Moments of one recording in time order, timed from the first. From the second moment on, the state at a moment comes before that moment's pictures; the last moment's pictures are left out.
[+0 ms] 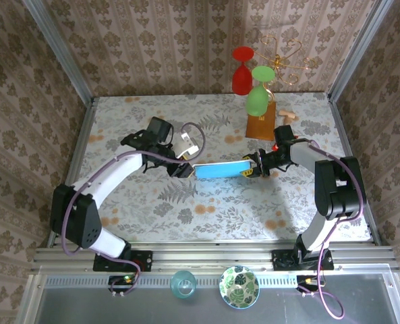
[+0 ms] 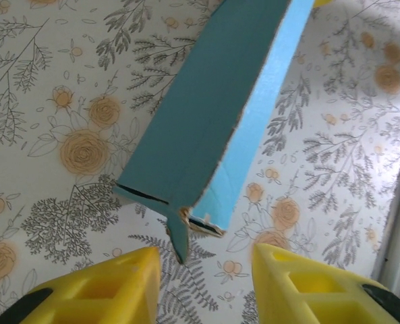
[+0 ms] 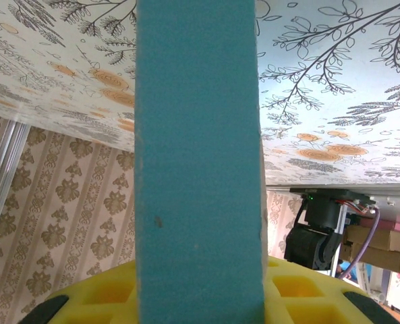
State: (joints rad) left arm -0.53 1.51 1.20 -0.77 0.54 0.44; right arm 0.08 1.73 1.02 -0.58 -0.99 1.54
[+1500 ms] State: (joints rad) left arm -0.56 1.65 1.35 -0.77 0.54 0.25; right arm 0.05 1.76 1.02 -0.53 -1.00 1.62
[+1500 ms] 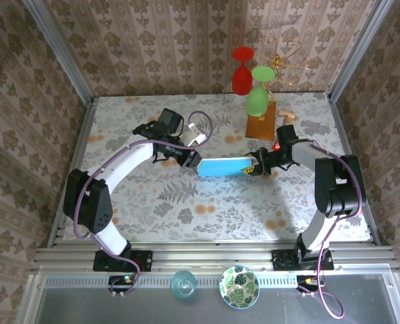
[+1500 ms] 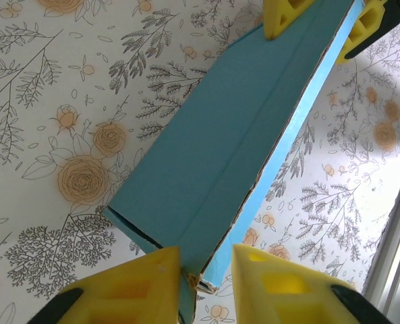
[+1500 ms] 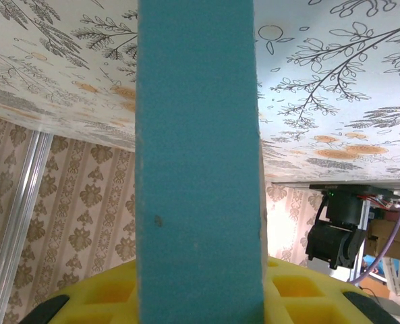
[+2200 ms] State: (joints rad) left arm -0.53 1.65 1.35 -0.79 0.53 0.28; right arm 0.05 1.76 1.02 -0.52 -1.00 1.63
